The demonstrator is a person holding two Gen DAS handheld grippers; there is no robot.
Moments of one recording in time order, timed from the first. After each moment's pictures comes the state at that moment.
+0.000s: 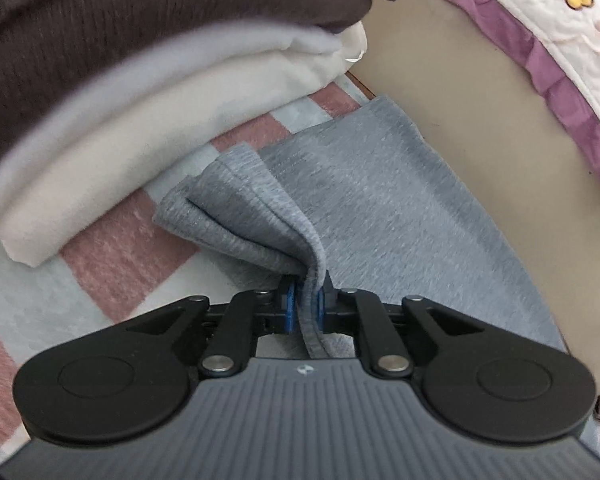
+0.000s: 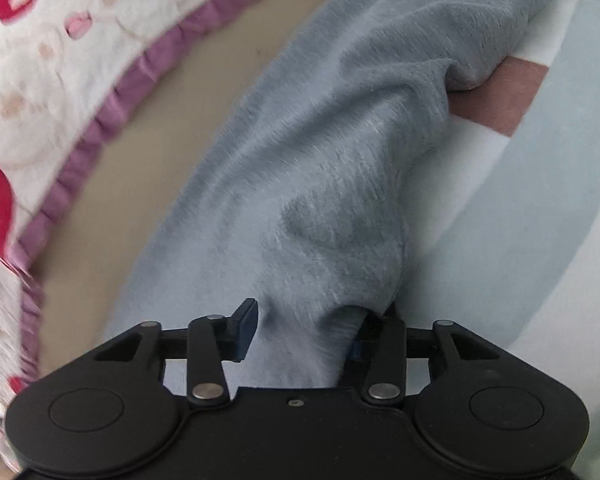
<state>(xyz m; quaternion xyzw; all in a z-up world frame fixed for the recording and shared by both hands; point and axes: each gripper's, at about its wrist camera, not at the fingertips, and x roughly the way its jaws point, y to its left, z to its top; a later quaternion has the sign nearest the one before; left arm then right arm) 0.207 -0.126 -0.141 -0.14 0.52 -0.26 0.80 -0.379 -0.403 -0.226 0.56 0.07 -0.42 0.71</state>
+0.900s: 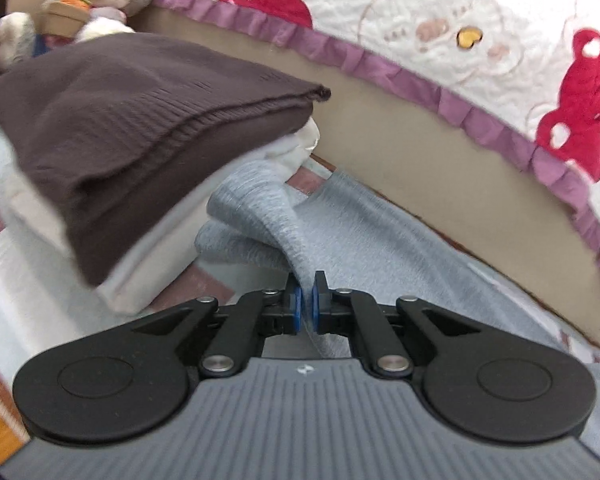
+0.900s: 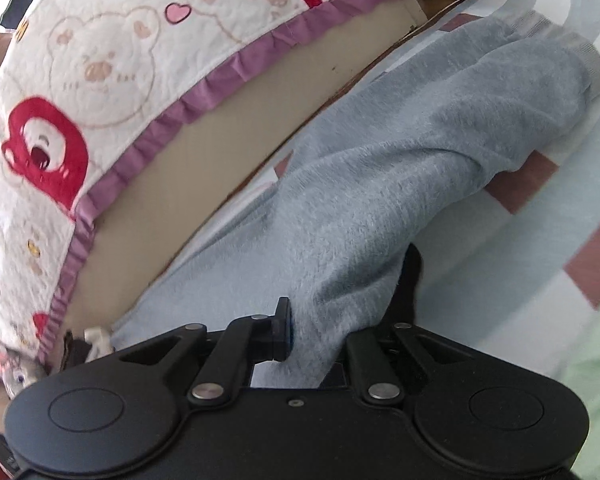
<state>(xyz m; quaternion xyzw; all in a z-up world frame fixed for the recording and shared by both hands) 0.117 -0.059 -0.045 -0.08 0.38 -0.29 0.87 -0.411 -0.366 -0.123 0.51 0.15 -0.38 0.76</state>
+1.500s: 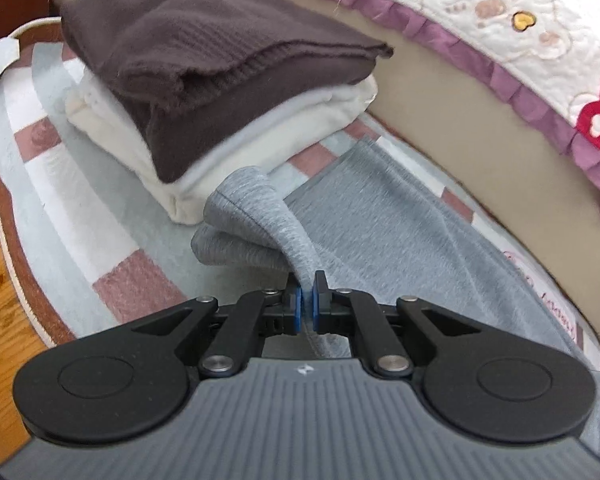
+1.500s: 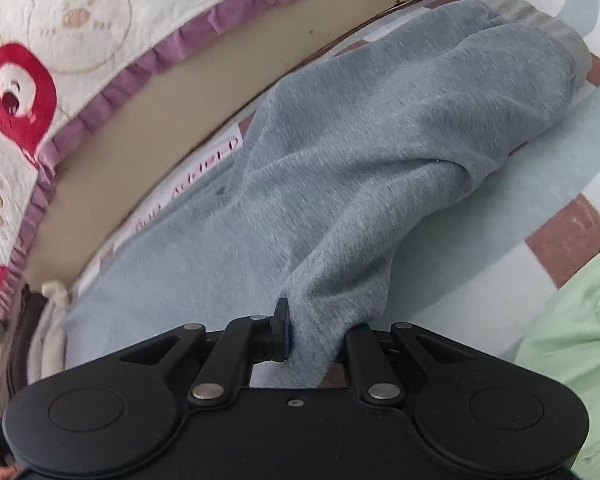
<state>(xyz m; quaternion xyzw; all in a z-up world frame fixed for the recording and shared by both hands) 0.112 -0.038 -0.081 -0.07 0.46 -0.22 0.86 -0.405 -0.367 -0.148 0.48 0.25 -0.39 0.75</state>
